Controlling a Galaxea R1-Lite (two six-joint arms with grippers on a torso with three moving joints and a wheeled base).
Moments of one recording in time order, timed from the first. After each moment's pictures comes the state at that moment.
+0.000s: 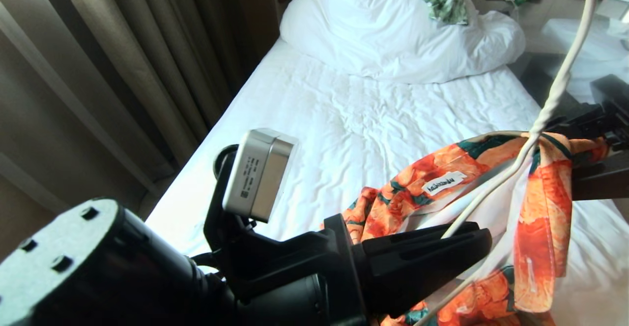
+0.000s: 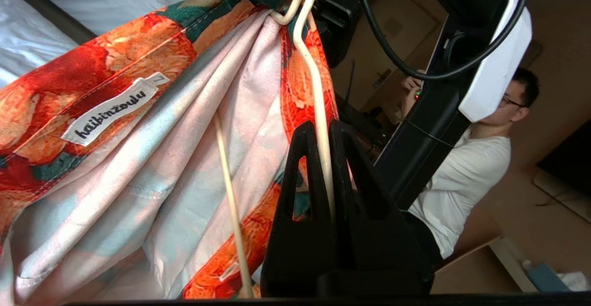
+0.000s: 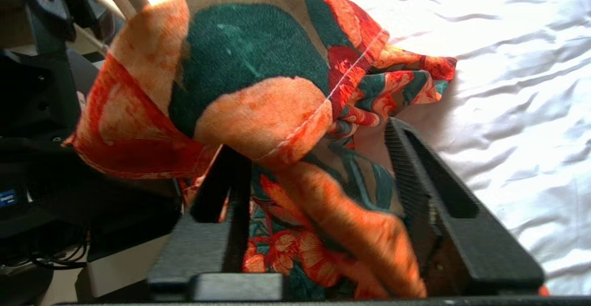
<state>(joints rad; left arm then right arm) -1.16 1.62 -0.58 -1.36 -0.23 -0.44 0.43 1.45 -1.74 0.98 0.55 -0.59</state>
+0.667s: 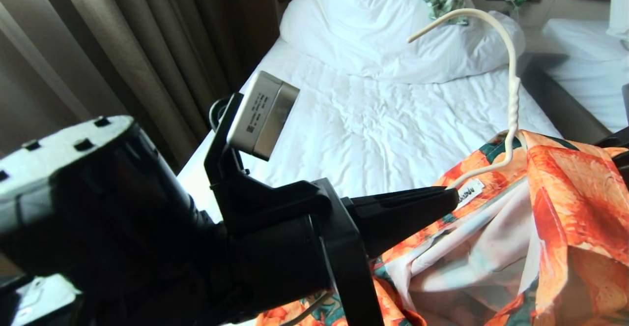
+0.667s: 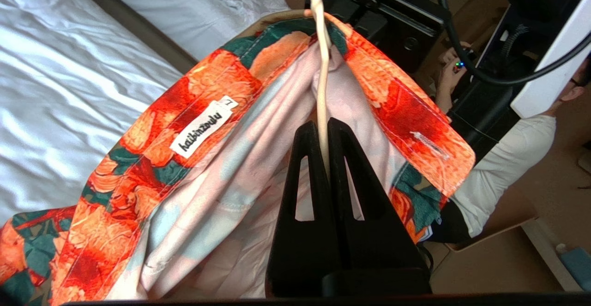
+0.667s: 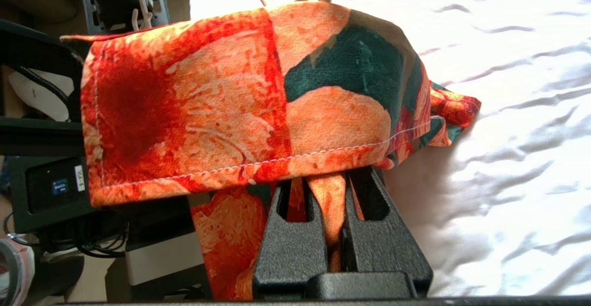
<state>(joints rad) -1.09 1.53 -0.74 -0.96 -0.27 -0.37 0.43 1.40 -1.73 1.02 0.64 -0.57</state>
